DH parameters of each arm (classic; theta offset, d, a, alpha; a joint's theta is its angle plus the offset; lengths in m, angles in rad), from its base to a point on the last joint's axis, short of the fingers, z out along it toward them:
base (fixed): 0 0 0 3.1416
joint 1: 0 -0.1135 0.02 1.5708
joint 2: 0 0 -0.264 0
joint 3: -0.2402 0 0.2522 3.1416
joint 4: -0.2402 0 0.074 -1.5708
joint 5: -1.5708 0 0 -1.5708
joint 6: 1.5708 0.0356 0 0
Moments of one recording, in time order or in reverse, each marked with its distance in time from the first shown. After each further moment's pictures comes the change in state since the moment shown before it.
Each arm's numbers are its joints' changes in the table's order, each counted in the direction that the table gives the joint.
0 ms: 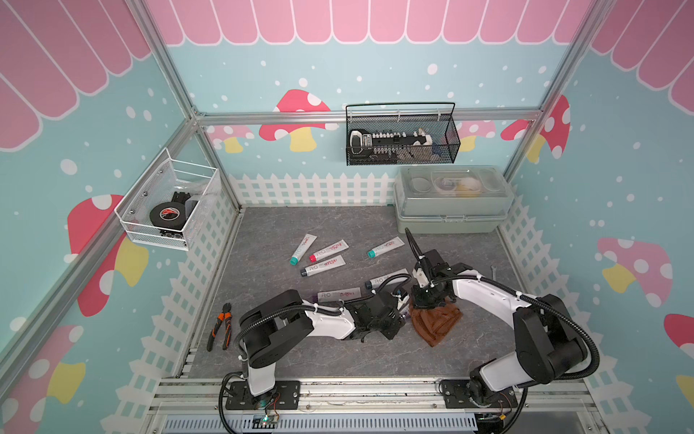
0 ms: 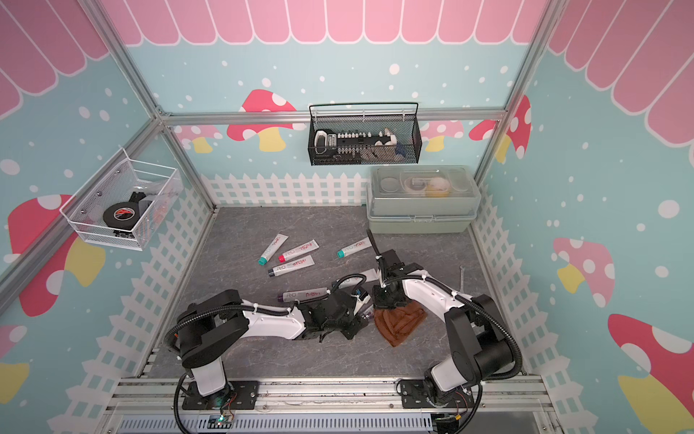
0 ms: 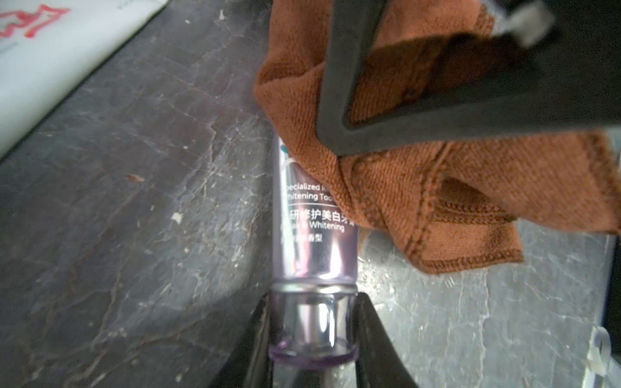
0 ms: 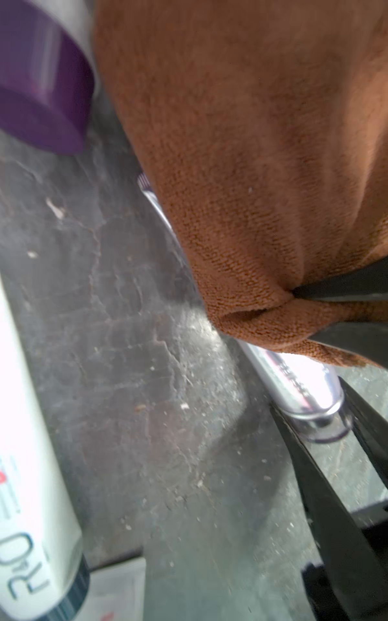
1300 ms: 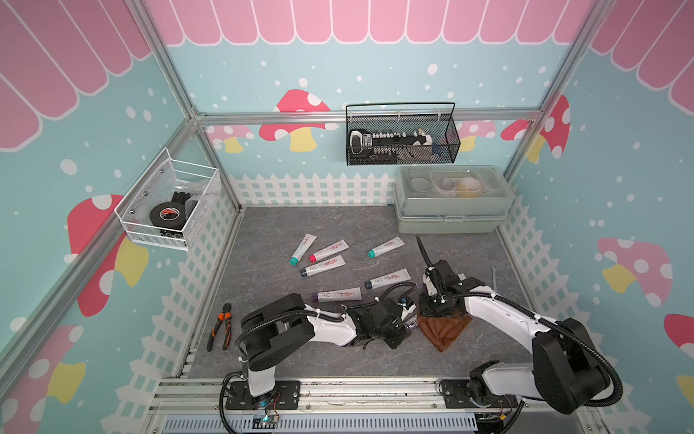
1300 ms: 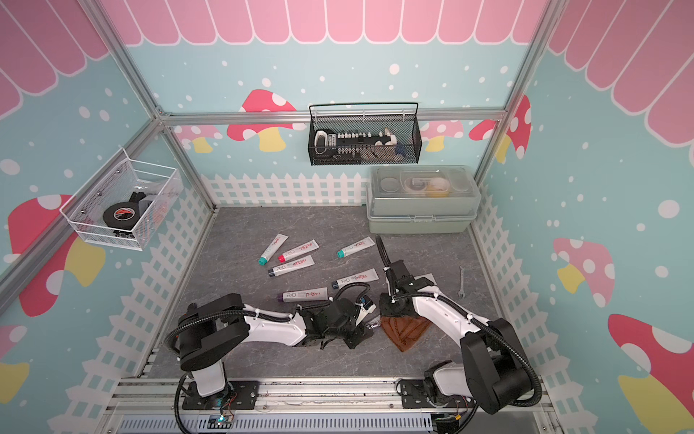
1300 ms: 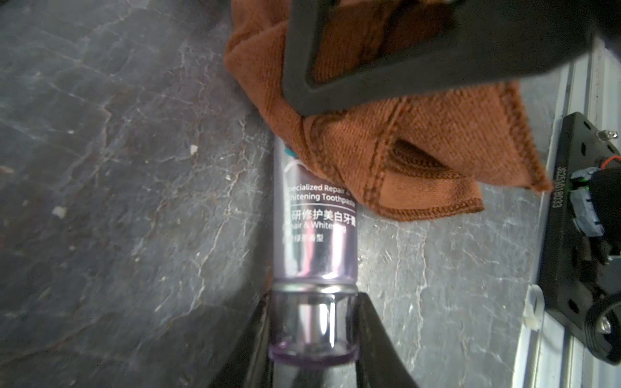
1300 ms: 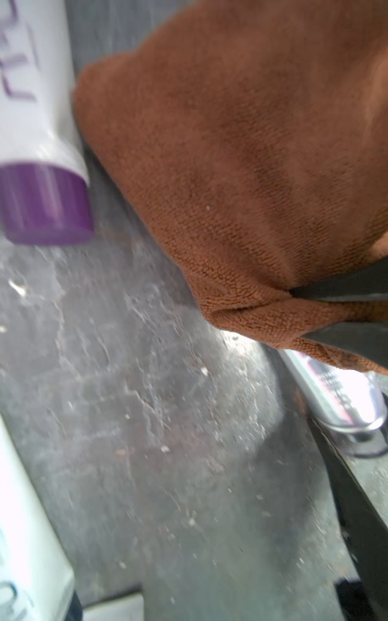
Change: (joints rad) left arm 0.053 0.000 0.019 0.039 -0.057 -0.009; right arm 0.003 -0.168 0.156 0.052 -0.085 0.061
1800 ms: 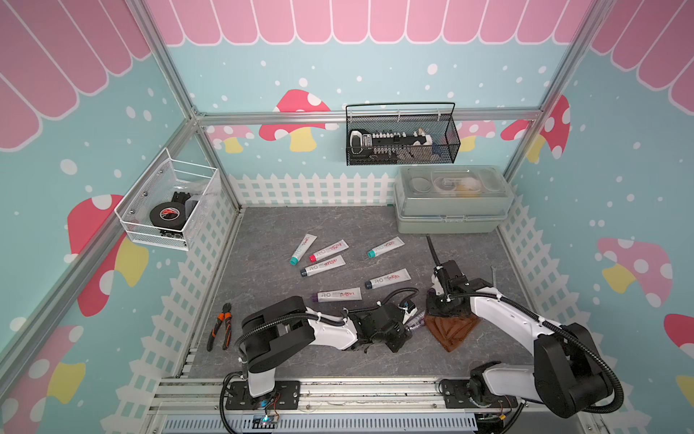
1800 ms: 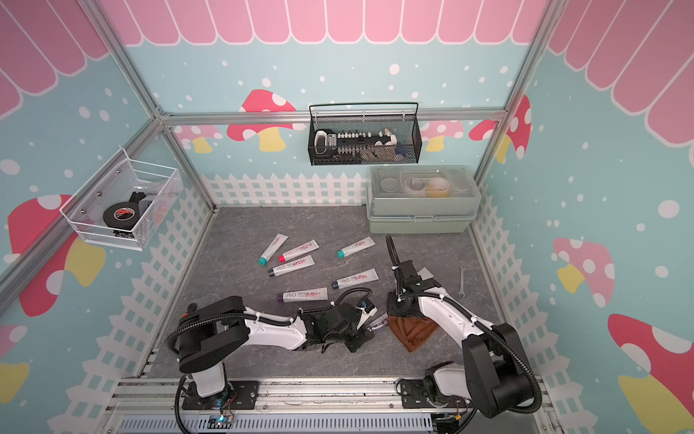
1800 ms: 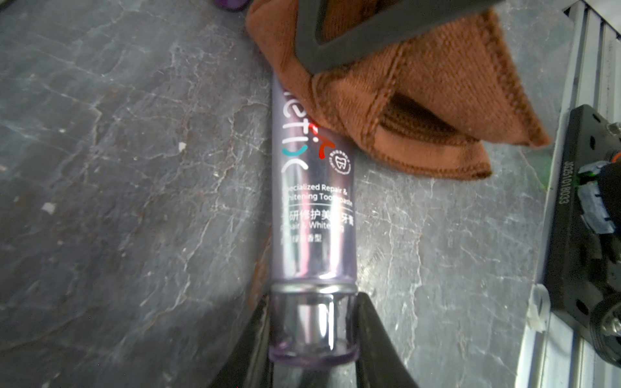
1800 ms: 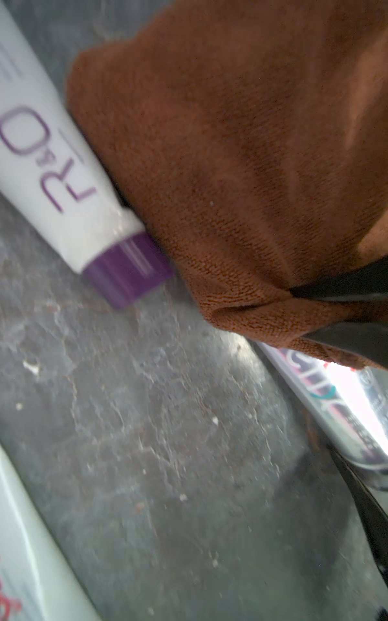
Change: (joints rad) left arm 0.030 0.000 0.006 0.012 0.042 0.000; right arm 0.062 -0.051 0.042 0.011 0.077 -0.011
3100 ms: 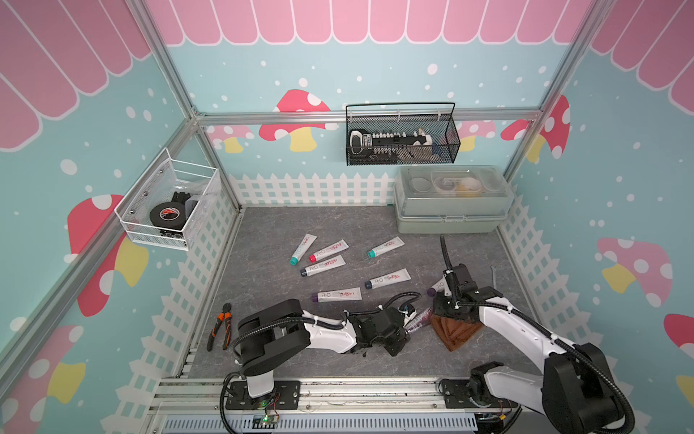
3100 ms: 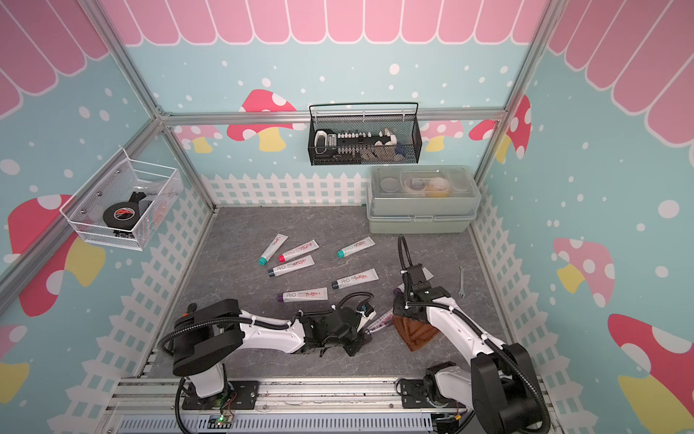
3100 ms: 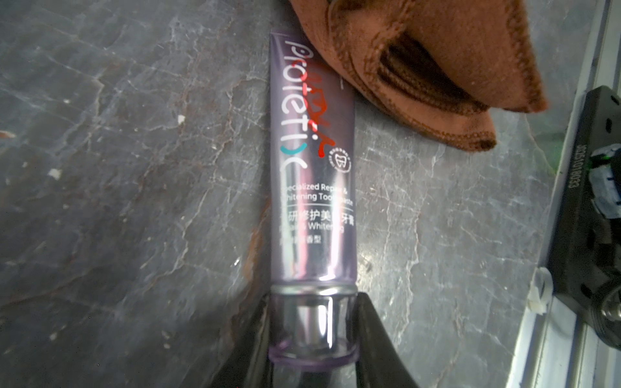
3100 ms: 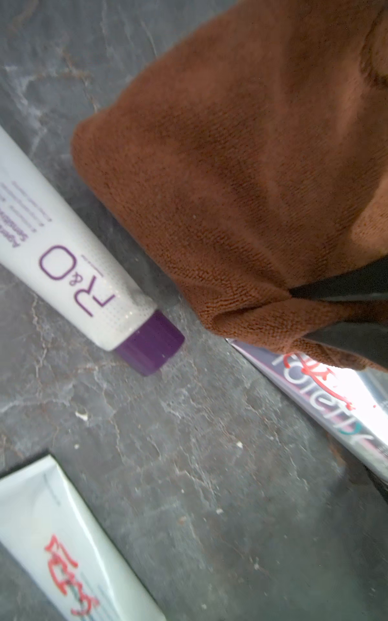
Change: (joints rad) left arm 0.042 -0.025 0.000 -0.062 0.055 -0.014; right arm 0.067 -0.126 0.071 0.026 -0.084 0.058
